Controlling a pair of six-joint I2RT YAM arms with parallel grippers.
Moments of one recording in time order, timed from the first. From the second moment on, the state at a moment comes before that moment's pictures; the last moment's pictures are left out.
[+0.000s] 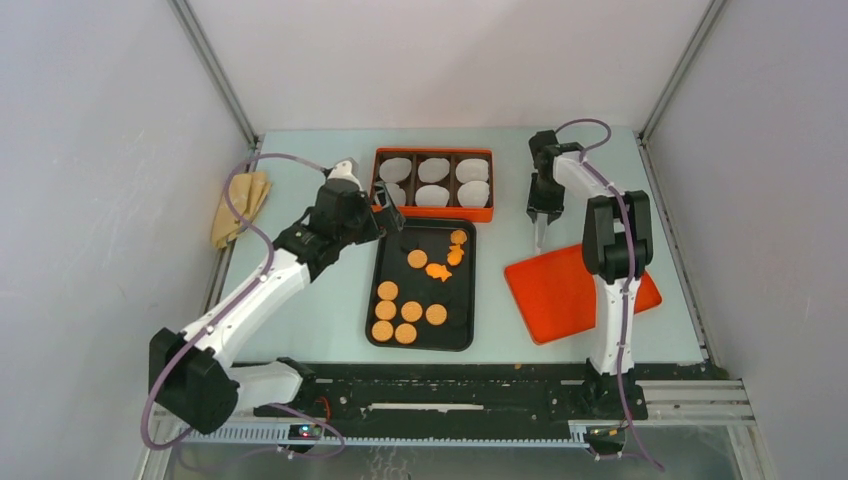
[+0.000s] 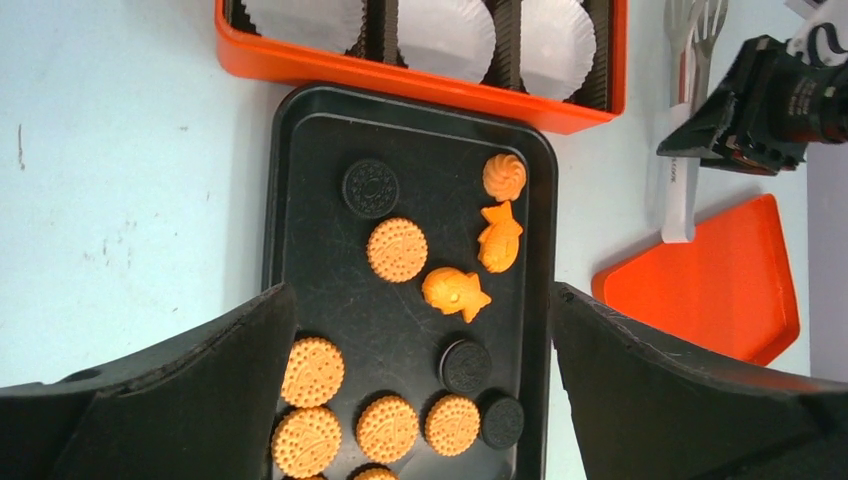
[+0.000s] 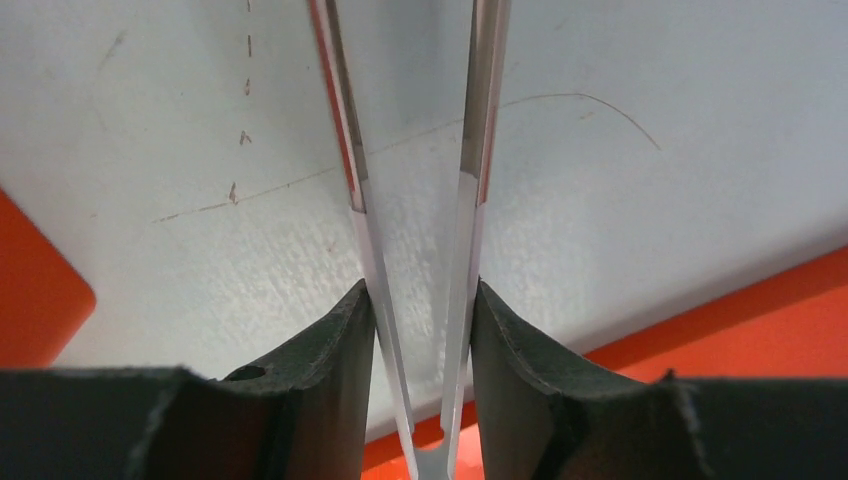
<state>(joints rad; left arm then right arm) -0.49 1.18 0.97 -0.38 -0.12 -0.63 0.17 2.22 1.80 -0.92 0.16 0.38</state>
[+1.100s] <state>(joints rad) -0.49 1.35 1.19 -0.37 -0.14 -0.58 0.68 1.38 1.37 -0.97 0.26 0.33</state>
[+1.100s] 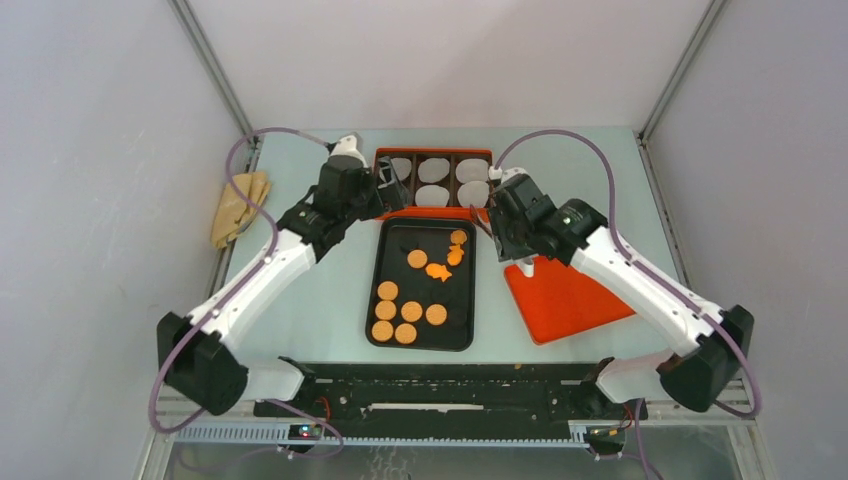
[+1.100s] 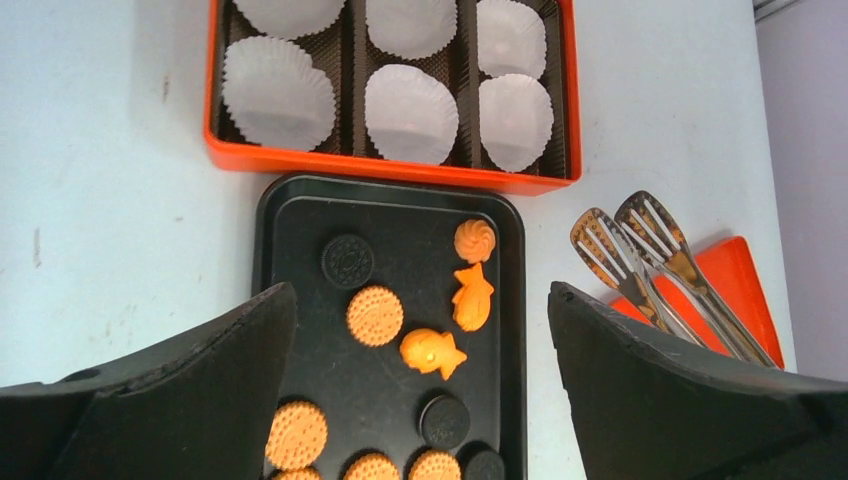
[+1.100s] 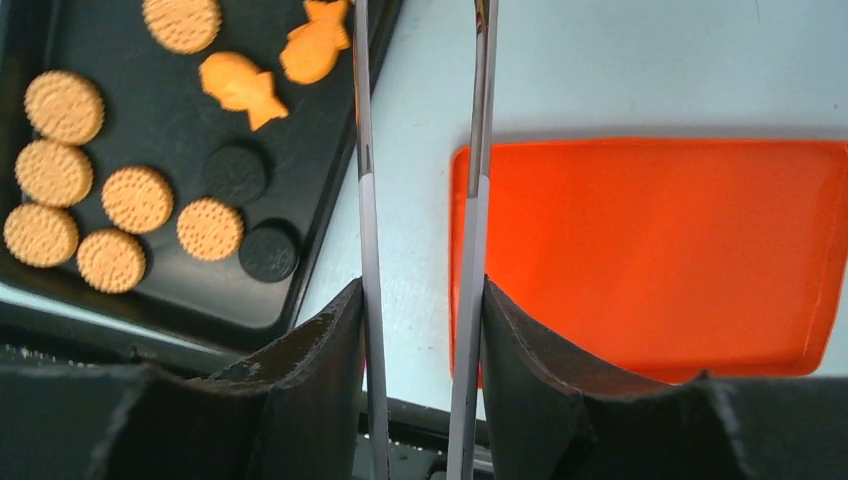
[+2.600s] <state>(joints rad) -0.49 1.05 1.00 -0.39 -0.24 -0.58 1.02 1.60 1.22 -0.68 0.22 0.40</state>
